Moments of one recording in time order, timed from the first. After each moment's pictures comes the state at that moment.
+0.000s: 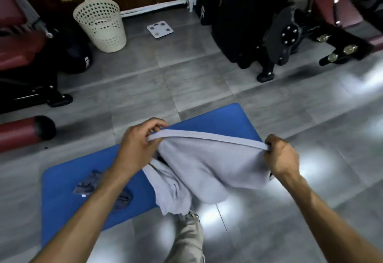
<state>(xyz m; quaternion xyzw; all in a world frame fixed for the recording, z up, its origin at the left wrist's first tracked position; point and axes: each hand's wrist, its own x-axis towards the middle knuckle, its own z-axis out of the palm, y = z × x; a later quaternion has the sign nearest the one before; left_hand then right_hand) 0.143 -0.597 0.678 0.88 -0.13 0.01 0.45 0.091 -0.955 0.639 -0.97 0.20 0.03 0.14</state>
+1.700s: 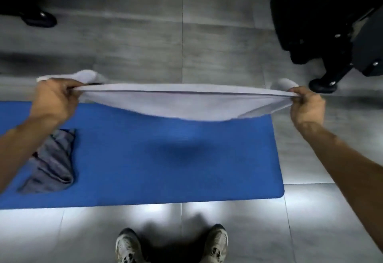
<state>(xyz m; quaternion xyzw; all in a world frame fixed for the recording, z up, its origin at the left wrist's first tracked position) 0.334 -0.531 0.289 0.91 0.20 0.13 0.33 0.472 -1.094 0.308 -0.95 0.10 -0.06 0.29</state>
